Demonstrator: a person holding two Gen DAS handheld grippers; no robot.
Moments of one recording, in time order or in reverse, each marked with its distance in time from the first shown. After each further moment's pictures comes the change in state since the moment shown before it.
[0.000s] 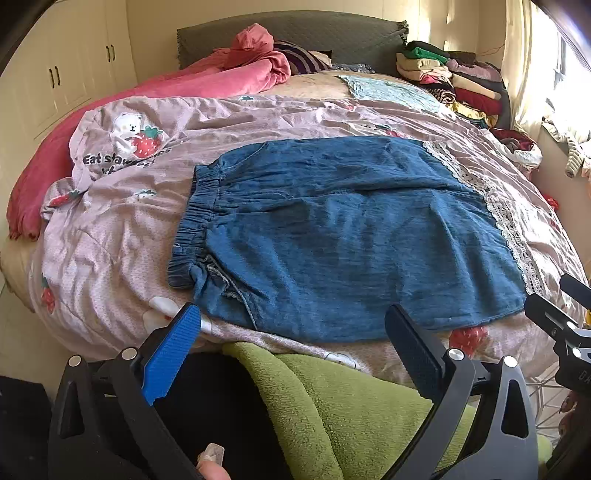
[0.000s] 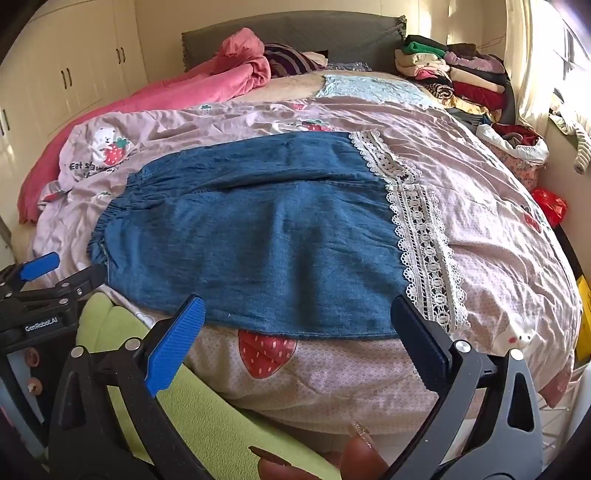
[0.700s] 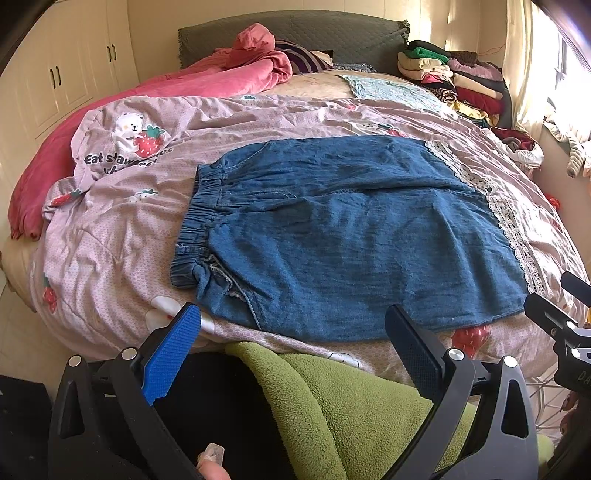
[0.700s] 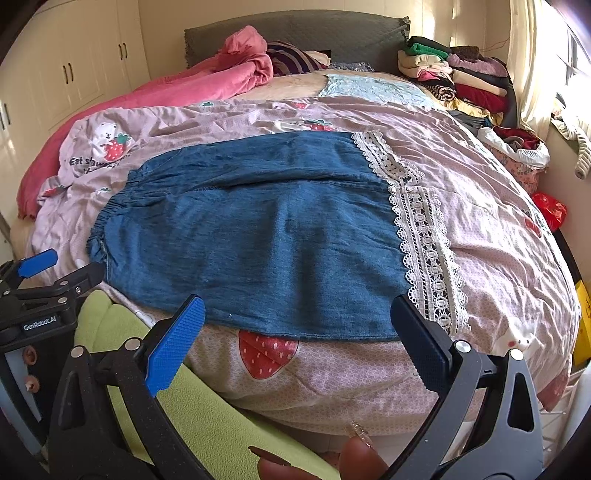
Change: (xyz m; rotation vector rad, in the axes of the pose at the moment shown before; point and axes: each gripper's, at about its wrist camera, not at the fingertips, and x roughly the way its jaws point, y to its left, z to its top) left arm 0.000 0.008 0.001 -0.012 0.002 0.001; right arm 0.002 0.004 0.001 -0.013 0.001 -0.003
